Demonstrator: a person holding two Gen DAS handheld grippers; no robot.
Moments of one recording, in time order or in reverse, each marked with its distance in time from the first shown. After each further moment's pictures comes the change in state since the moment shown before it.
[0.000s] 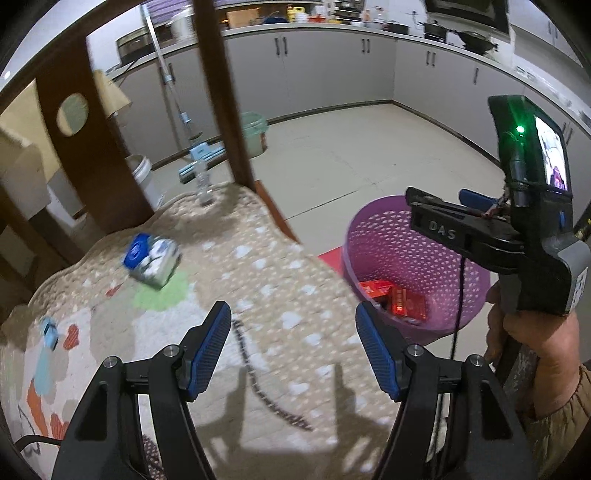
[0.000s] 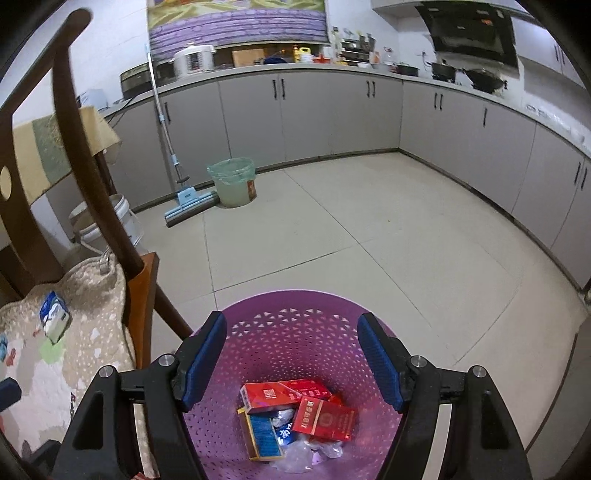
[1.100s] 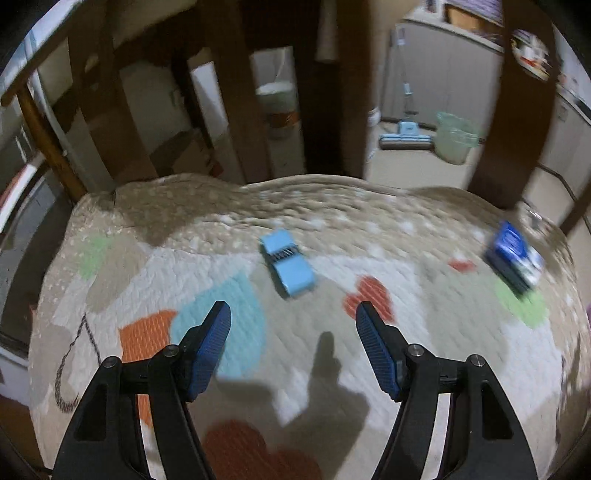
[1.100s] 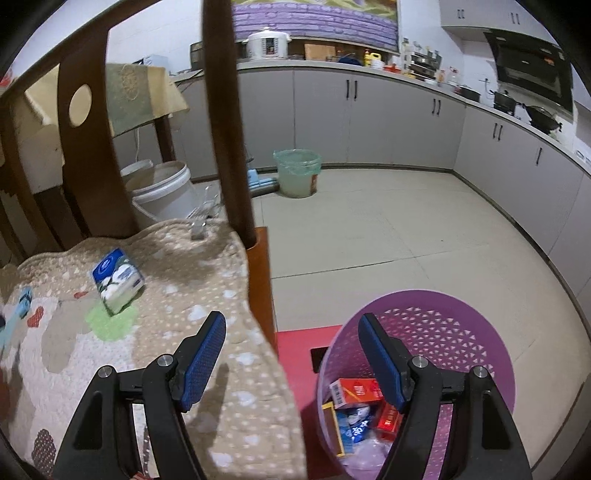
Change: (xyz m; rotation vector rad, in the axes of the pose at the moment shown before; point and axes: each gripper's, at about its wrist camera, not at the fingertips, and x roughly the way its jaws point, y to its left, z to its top) left arm 0.007 0.338 -0.087 -0.539 0.107 0.408; right arm 0.003 0.126 -0.023 -0.186 0.016 0.128
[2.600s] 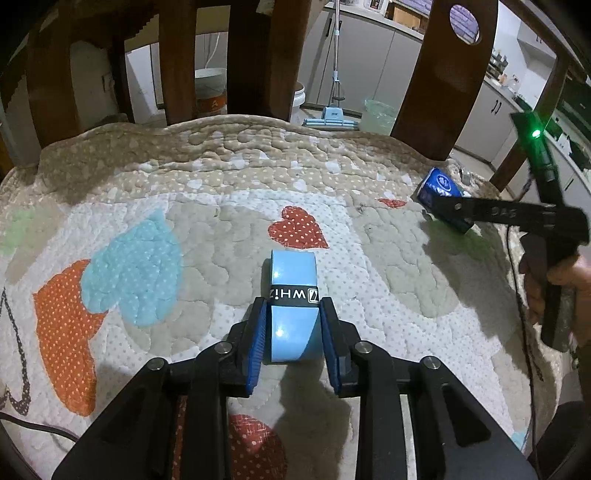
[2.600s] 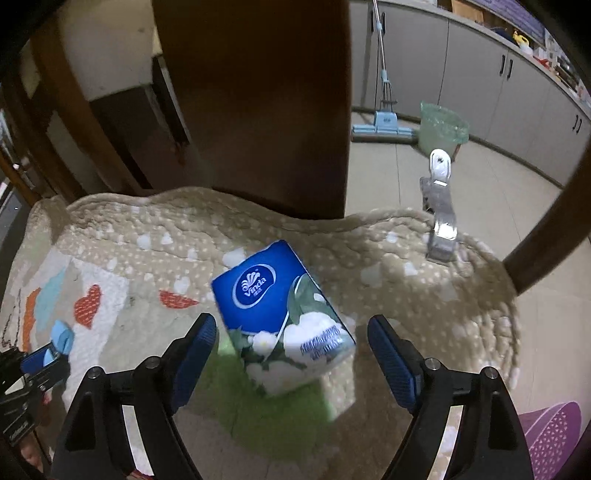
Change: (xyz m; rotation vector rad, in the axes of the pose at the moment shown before) left arm 0.006 -0.004 -0.062 0.081 0.009 -0.342; right arm 0.115 0.170 0.053 -0.276 0.297 0.347
